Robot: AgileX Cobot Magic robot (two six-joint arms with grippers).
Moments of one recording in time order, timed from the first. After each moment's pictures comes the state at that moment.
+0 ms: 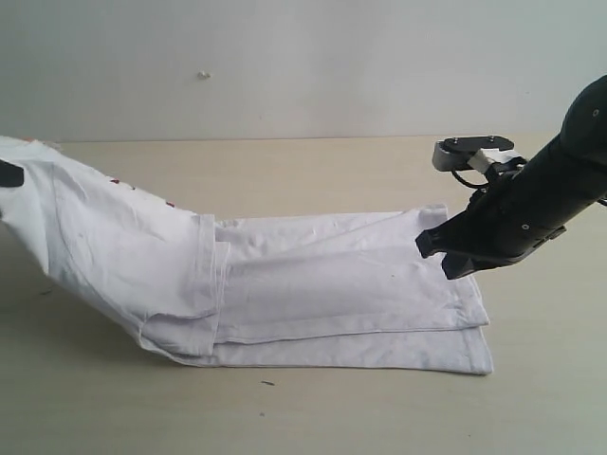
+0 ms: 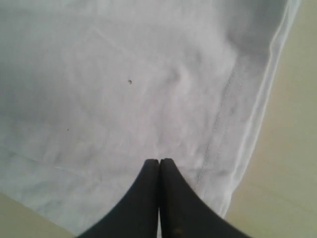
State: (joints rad) left arm 0.39 1.88 -1.19 -1.13 1.20 0.83; right arm 0.05 1.80 -0.99 0.46 0.58 -0.46
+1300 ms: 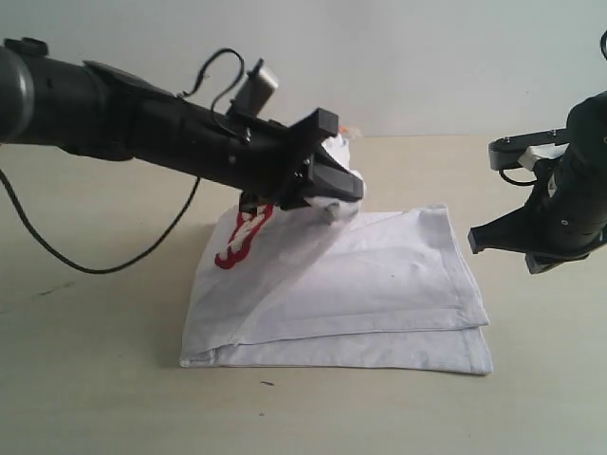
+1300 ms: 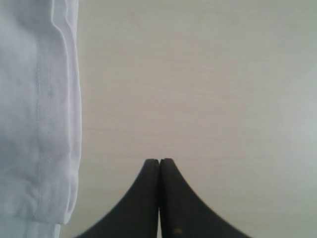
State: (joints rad) left arm -0.50 2.02 -1.35 -1.44 0.84 0.81; right arm 0.05 1.77 -0.99 -0.29 0.62 0.37
